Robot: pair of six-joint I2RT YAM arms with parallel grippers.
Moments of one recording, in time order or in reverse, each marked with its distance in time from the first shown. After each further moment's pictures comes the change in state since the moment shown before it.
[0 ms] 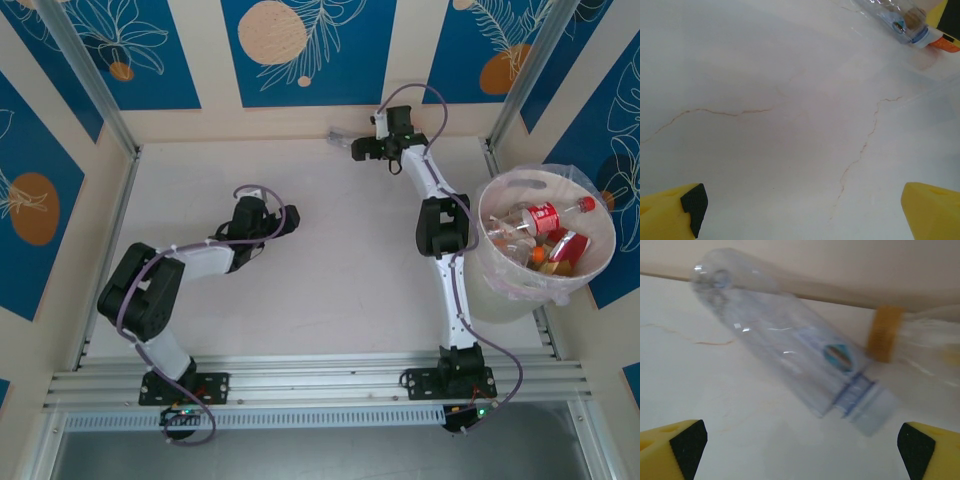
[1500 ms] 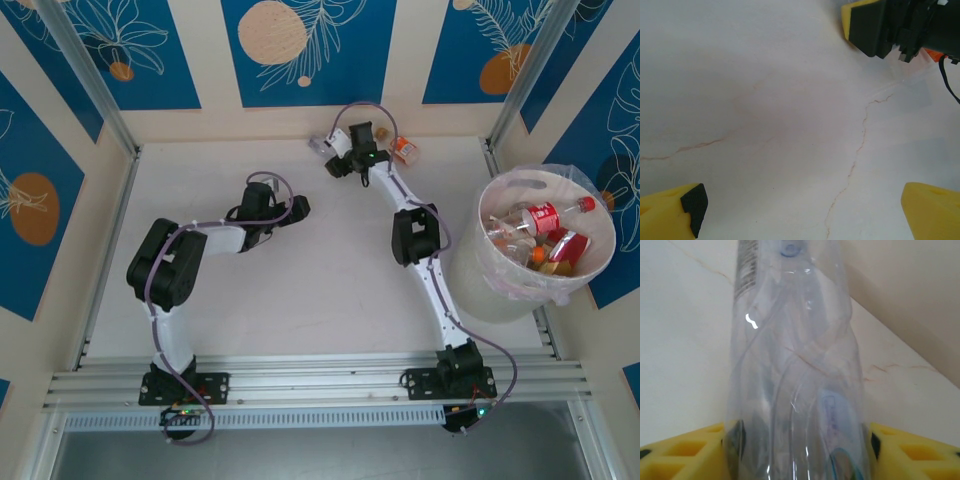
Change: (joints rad) left arm 0.046 0.246 0.217 0.011 0.201 -0.001; right arm 0.142 0.211 0.157 0.132 -0.003 -0.462
